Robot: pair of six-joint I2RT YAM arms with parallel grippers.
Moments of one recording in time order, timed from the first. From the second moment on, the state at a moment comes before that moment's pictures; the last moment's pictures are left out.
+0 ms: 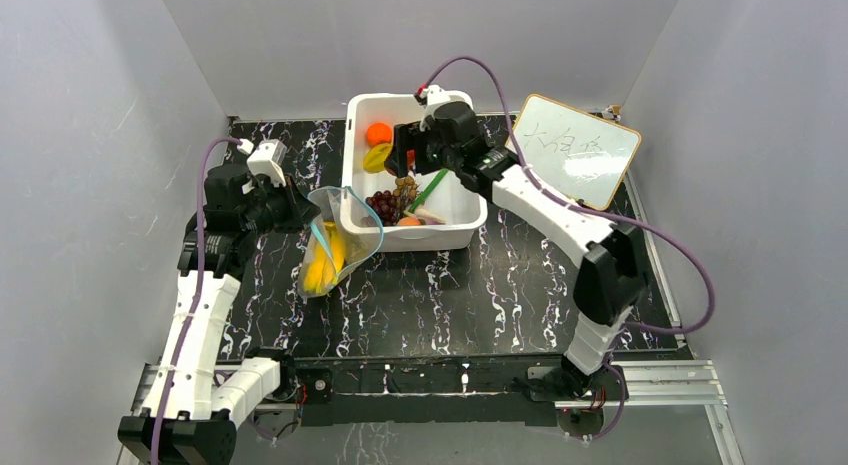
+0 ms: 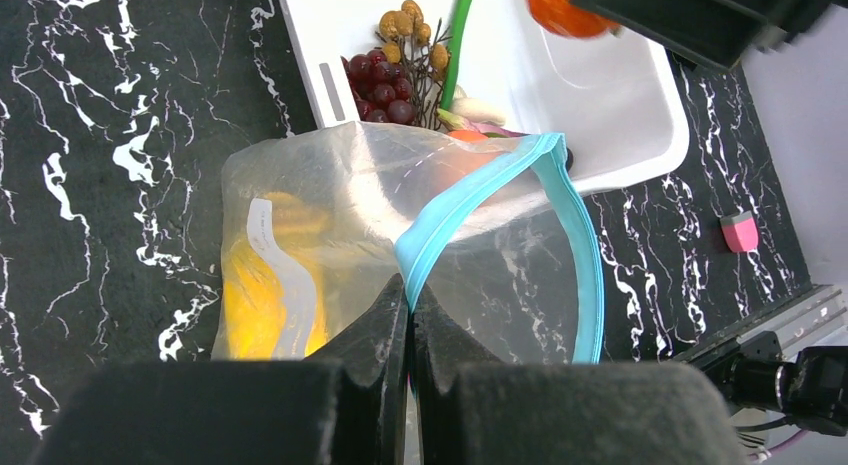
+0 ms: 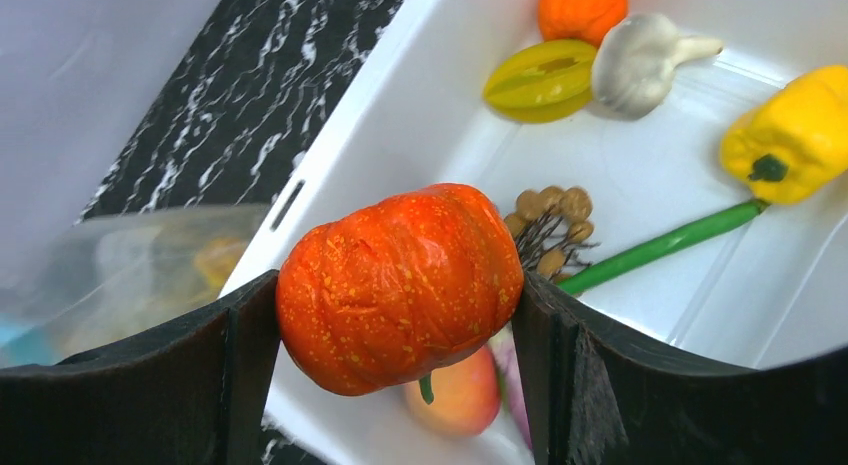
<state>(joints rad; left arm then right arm) -0.08 0.94 1.08 -0.71 0.39 -0.21 0.65 1.81 1.65 -0.25 -0.08 0.27</state>
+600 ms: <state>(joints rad) -0.08 0.96 1.08 -0.69 0.41 -0.30 0.86 1.47 1.46 -0.14 -0.23 0.53</state>
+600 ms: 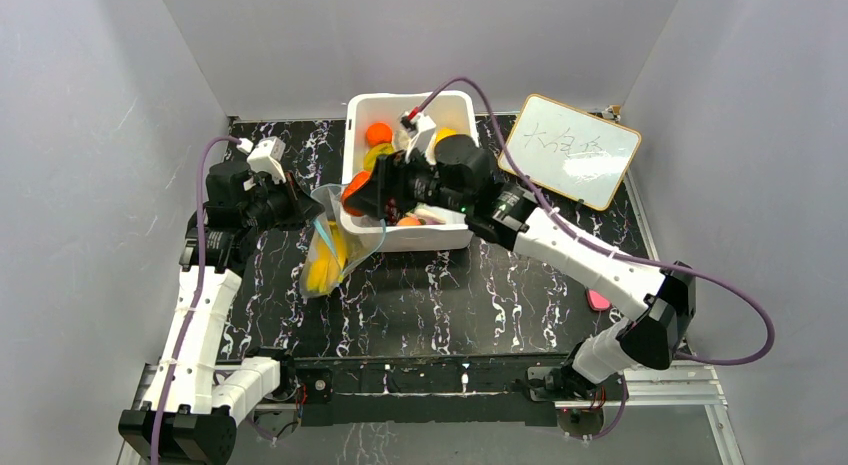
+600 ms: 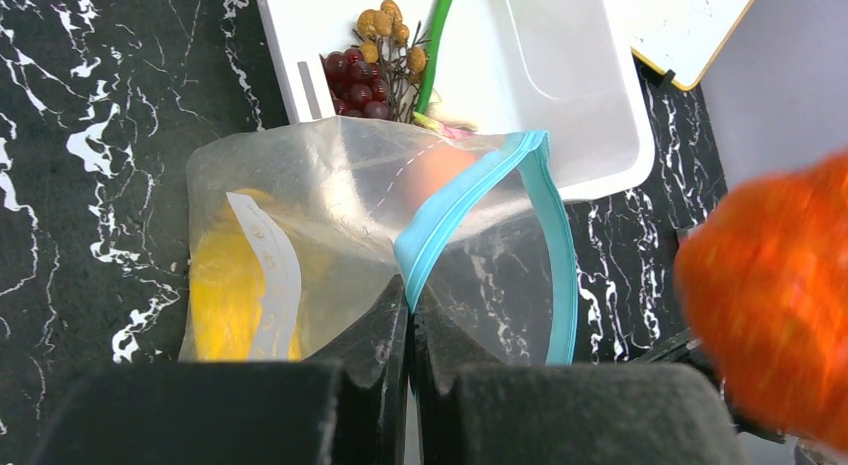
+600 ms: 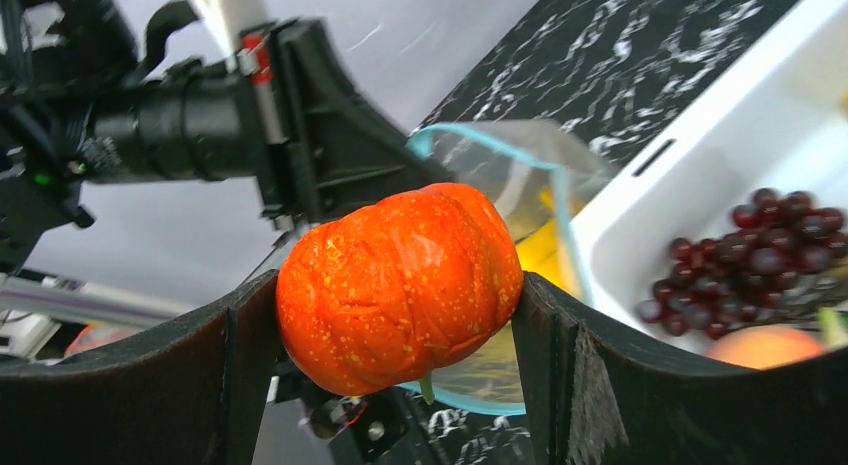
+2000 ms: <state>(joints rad) -0.08 0.97 1.08 -0.66 0.50 -0.38 0.96 1.64 1.59 -0.36 -0.15 0.51</state>
